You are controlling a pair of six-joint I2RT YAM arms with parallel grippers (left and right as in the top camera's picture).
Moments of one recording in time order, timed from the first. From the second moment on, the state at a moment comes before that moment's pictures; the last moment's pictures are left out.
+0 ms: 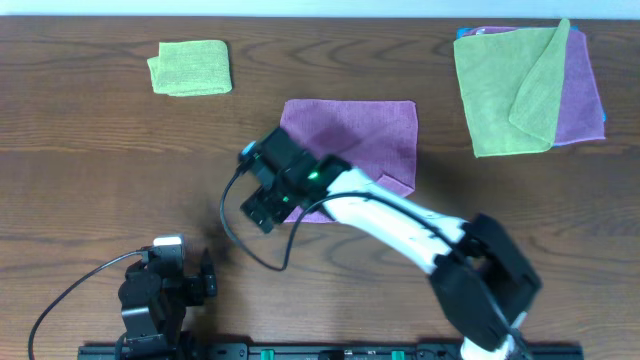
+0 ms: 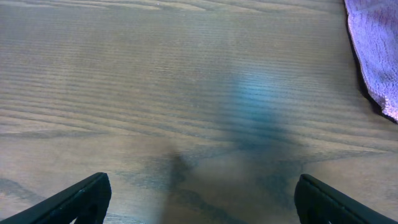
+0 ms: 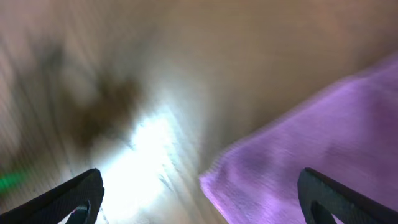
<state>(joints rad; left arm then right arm) 0.12 0.01 0.18 -0.81 0.04 0.06 0.84 1.92 1.41 -0.56 -0.19 0.06</state>
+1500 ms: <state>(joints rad) 0.12 0.01 0.18 -0.81 0.10 -0.04 0.25 1.80 1.20 -0.75 -0.26 -0.25</state>
